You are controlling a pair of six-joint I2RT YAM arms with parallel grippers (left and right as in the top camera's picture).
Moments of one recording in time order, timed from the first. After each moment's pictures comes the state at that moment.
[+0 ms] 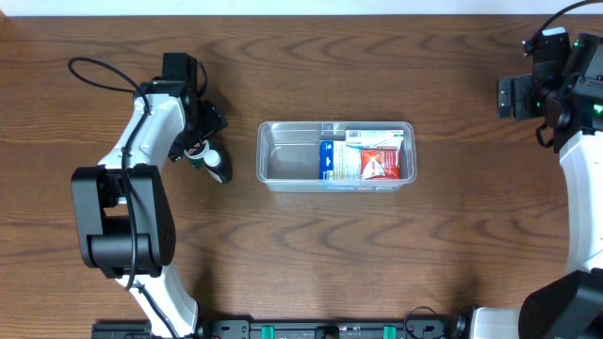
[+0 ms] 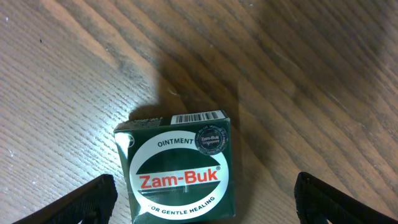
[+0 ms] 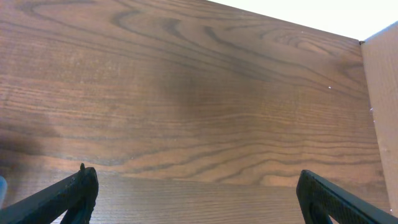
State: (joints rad) left arm 0.01 1.96 1.41 -0.81 -0.08 -0.66; right arm -0.24 1.56 1.39 -0.62 -0.03 -0.35
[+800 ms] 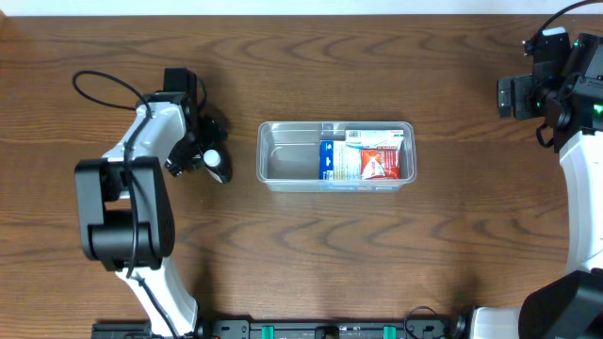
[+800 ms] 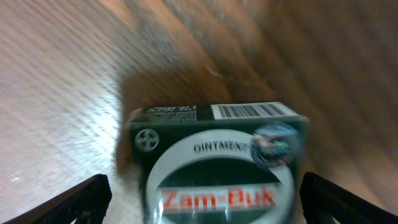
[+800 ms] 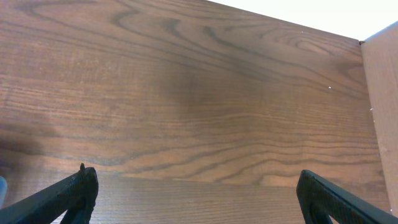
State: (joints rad) left arm 0.03 2.01 1.33 -0.77 -0.07 -0.70; right arm -0.24 1.56 1.39 -0.62 -0.03 -0.35
